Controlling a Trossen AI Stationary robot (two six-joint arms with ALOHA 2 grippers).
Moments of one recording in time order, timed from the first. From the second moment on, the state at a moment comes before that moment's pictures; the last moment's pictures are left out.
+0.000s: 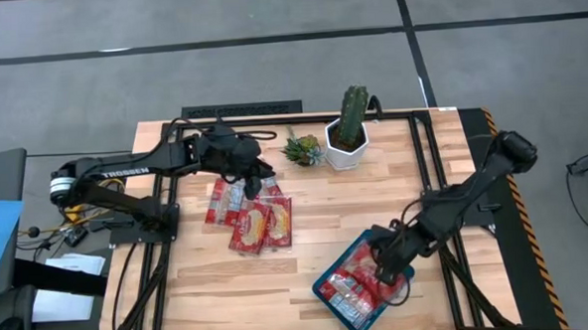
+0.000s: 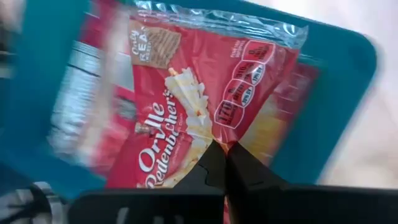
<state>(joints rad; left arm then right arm) 0.22 1.23 1.04 -0.30 0.07 -0.27 0.64 1.36 0.90 -0.71 0.10 1.14</state>
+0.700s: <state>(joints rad) 0.24 1.14 1.04 -0.70 0.05 -0.25 0.59 1.30 0.97 -0.81 0.10 1.15</state>
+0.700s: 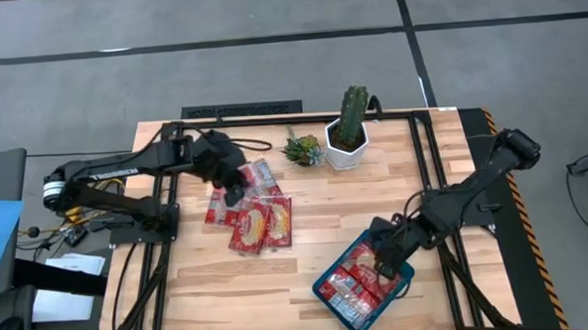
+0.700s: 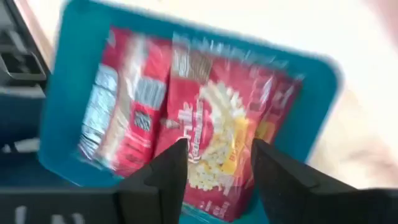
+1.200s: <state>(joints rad) 0.15 1.02 0.56 -0.32 0.07 -0.63 0.20 1.33 1.02 -0.58 0.31 0.94</state>
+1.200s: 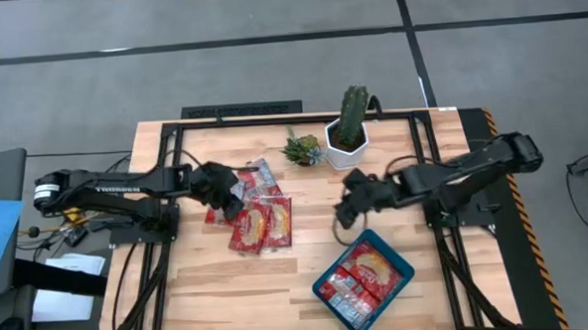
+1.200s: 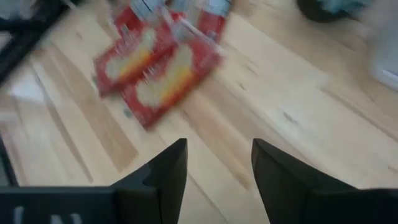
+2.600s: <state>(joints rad) 0.06 1.59 0.47 0.38 0.10 -0.77 0.04 1.94 1.03 0.08 0.11 1.15</state>
